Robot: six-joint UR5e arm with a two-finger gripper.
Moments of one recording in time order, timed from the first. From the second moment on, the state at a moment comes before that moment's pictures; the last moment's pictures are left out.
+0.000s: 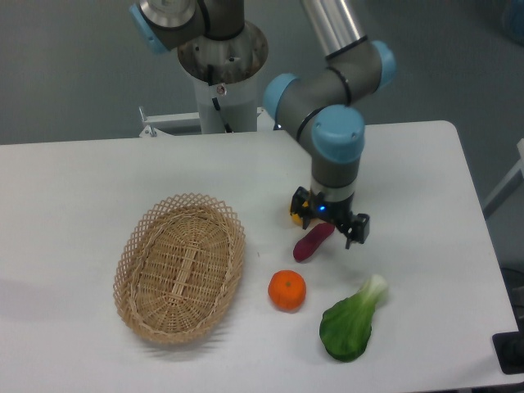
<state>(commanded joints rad) 2.51 -1.97 -1.87 -0.76 1.58 1.12</state>
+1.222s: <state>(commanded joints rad) 2.51 -2.00 -1.89 -0.71 1.63 1.19</state>
